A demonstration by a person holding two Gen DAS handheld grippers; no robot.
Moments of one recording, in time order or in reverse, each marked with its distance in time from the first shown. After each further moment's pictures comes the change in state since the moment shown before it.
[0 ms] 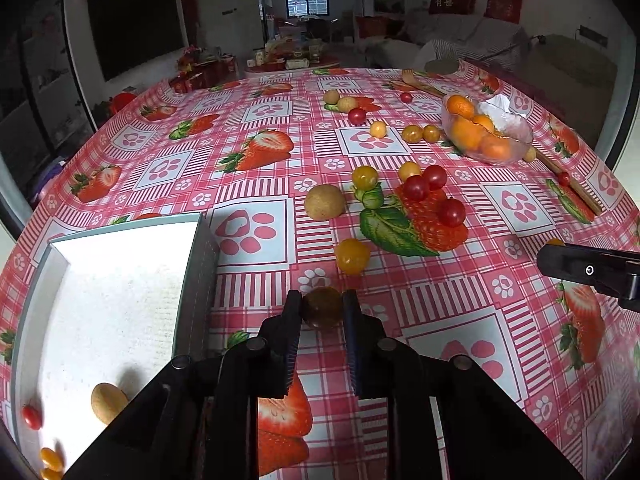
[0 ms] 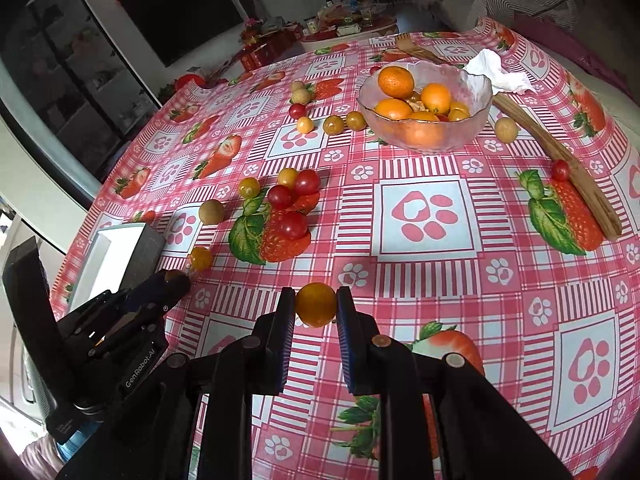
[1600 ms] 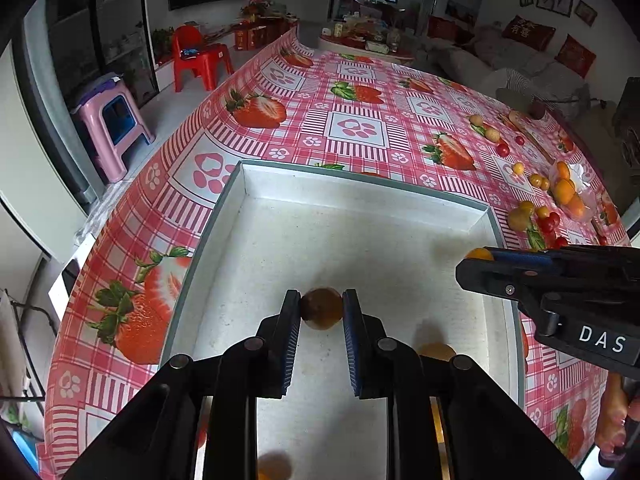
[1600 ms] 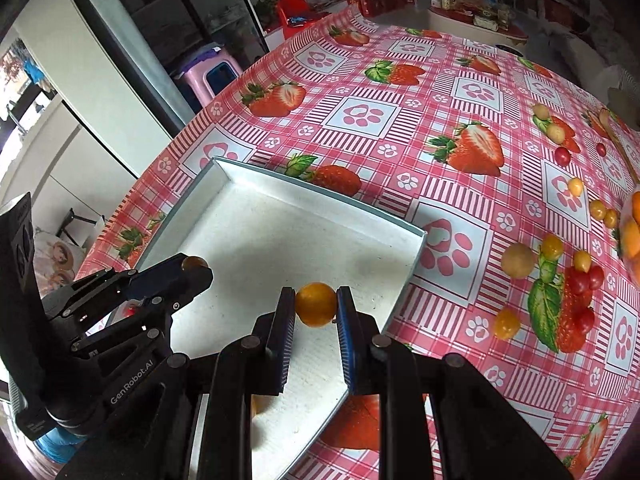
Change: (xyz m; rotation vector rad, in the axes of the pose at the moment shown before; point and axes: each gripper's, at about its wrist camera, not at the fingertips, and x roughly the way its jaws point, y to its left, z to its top) left arm -0.033 0.200 -0.025 -0.255 0.101 0.018; right arm 0.093 0.246 0.018 -0.365 0.221 0.090
